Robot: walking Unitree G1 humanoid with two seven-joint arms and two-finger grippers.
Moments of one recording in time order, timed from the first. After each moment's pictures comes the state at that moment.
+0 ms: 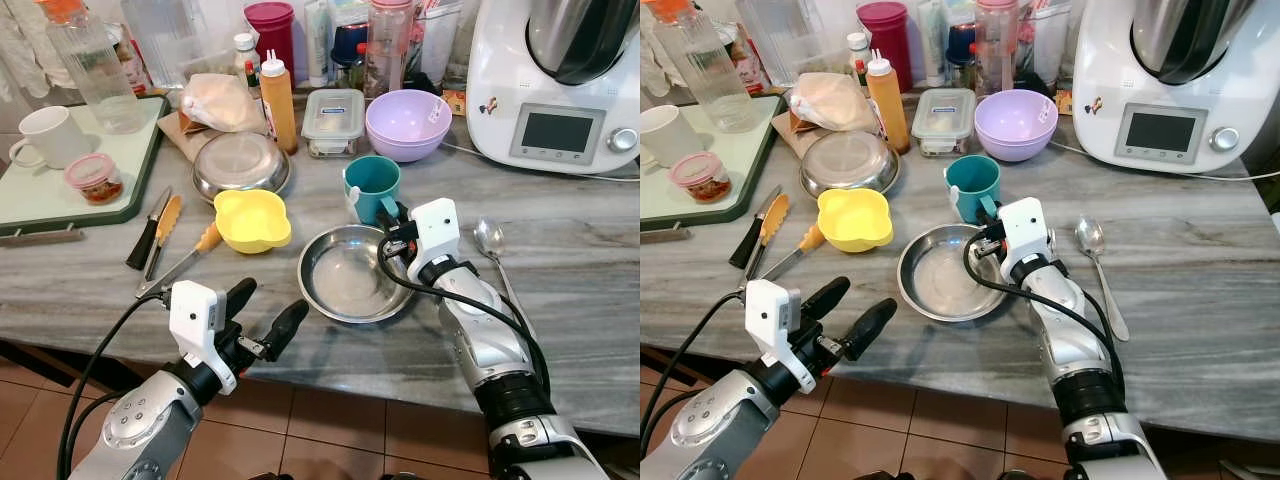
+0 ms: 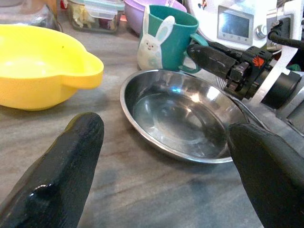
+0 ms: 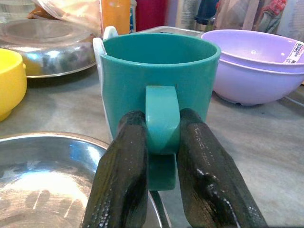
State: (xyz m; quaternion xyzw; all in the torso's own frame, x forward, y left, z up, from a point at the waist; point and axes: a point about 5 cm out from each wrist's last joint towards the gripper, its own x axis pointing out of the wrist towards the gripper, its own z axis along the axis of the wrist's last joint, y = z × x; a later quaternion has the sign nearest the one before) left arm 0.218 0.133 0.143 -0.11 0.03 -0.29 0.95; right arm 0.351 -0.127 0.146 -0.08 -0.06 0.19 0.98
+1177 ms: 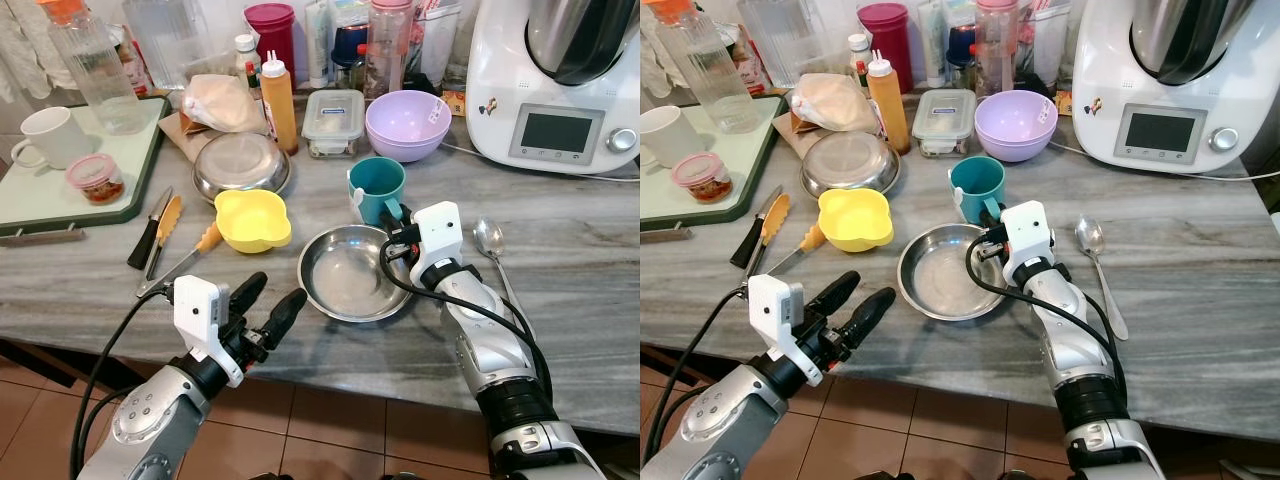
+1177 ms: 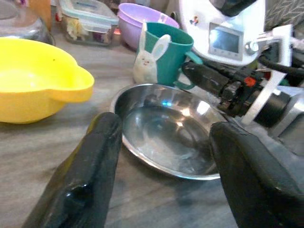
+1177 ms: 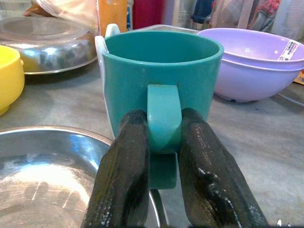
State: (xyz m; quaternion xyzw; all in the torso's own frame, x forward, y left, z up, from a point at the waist) left arm 0.221 0.127 0.146 -0.14 0.01 -0.30 0.94; right arm 0.348 -0.129 0.144 -0.08 -0.06 0.18 0.98
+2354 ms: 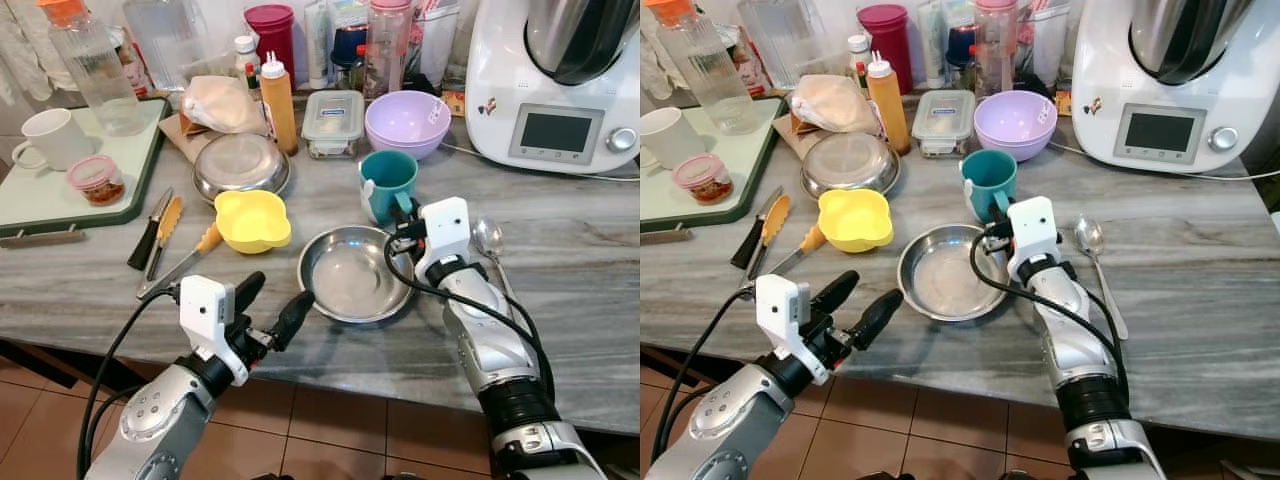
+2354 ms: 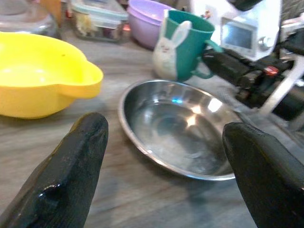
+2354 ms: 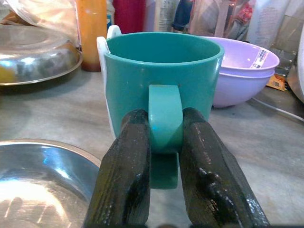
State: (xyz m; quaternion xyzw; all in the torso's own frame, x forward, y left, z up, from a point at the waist) left arm 0.226 0.125 0.141 -0.13 0.02 -0.27 0.95; right arm 0.350 -0.136 0.151 -0.08 -0.08 0.14 0.98
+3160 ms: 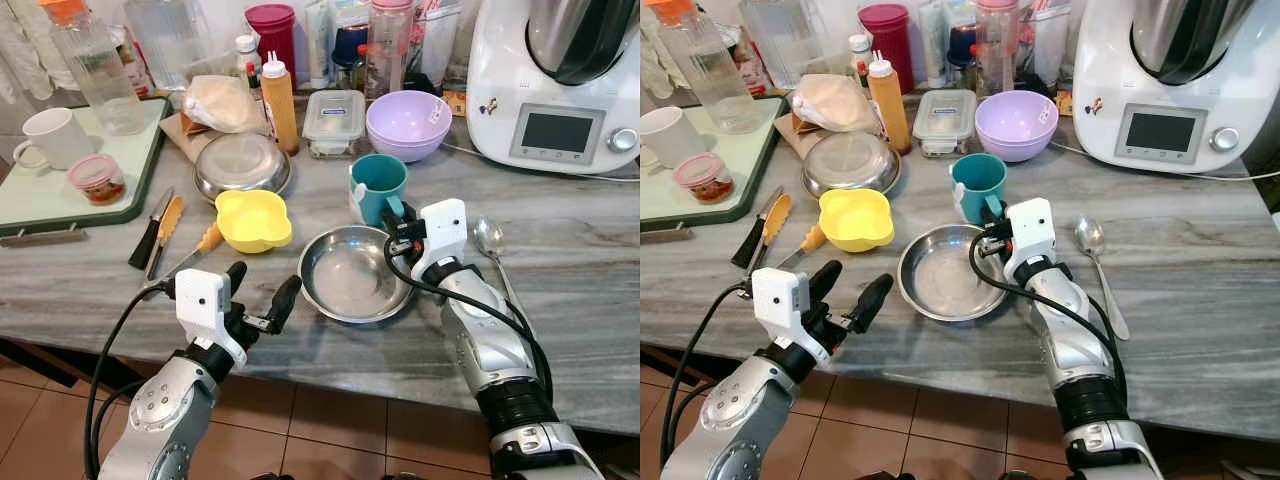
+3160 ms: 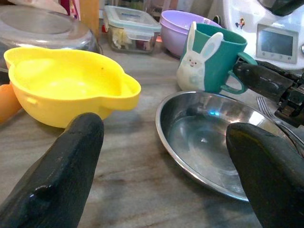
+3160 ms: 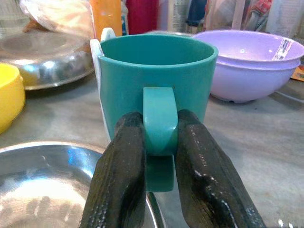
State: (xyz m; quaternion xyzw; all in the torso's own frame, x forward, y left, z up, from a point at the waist) left arm 0.238 0.127 0.139 -0.10 0.00 -0.21 0.97; right arm 0.348 -0.131 0.146 -0.05 -0.06 0.18 0.98
